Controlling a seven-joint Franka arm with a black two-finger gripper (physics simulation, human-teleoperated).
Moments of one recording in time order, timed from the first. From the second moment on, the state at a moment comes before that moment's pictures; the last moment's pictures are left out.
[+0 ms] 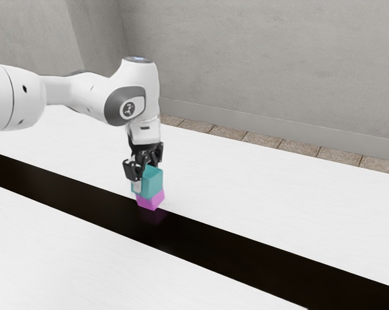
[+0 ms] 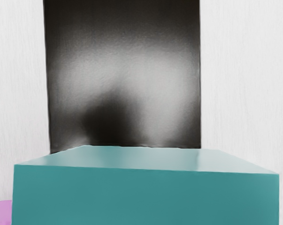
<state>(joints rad) 0.11 0.28 -0.22 -1.80 0.11 1.92 1.45</state>
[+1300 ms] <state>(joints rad) 0.18 0.53 -0.18 -1.54 0.12 1.97 1.65</state>
